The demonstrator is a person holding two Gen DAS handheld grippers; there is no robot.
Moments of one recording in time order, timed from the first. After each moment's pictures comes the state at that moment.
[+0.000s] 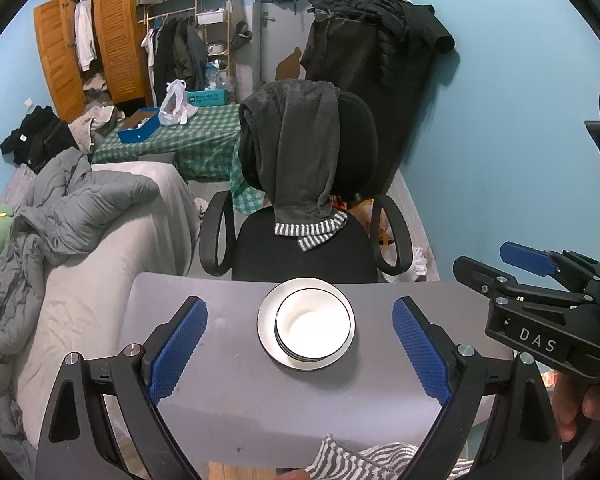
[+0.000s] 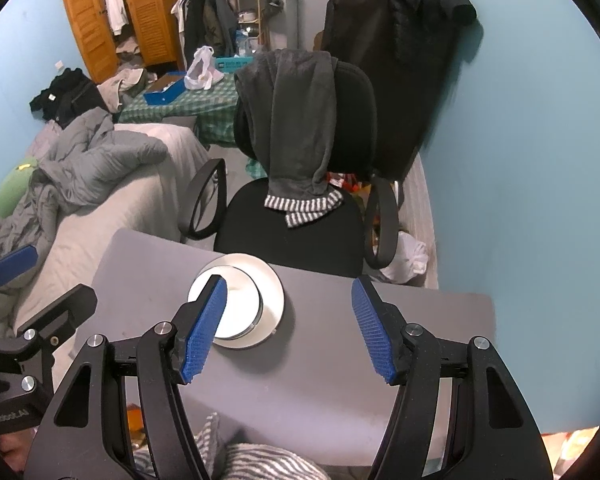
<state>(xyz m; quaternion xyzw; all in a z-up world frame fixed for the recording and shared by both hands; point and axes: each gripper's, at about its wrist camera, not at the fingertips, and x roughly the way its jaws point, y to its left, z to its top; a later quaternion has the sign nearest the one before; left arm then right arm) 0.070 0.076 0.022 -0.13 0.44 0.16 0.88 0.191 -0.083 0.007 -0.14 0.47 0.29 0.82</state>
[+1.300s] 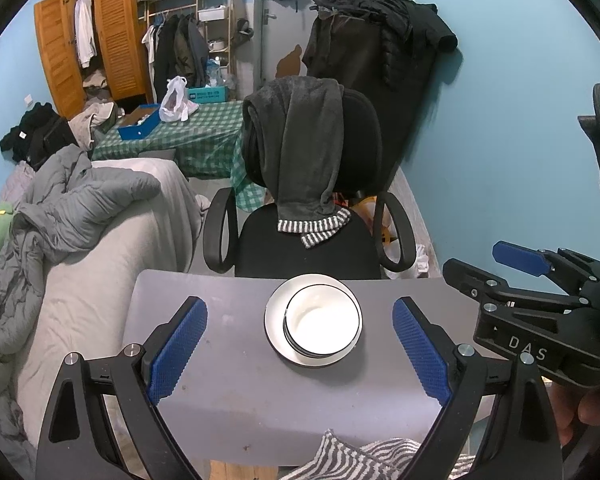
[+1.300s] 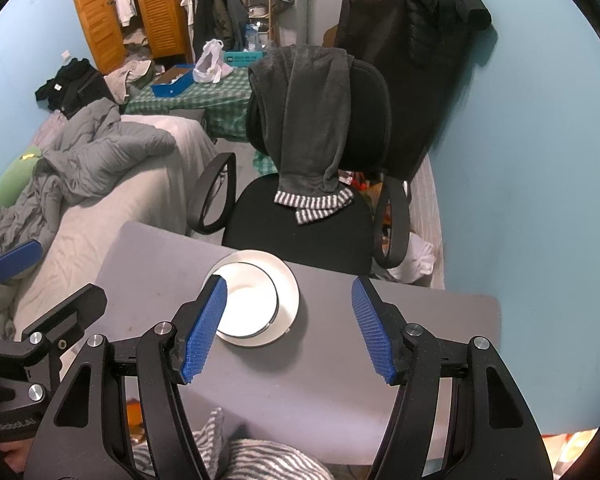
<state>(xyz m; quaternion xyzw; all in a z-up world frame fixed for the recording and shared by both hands) 0.068 0.088 0.021 -0.13 0.44 0.16 0.87 0.176 -0.060 0.003 -0.15 0.47 0.30 0.81</state>
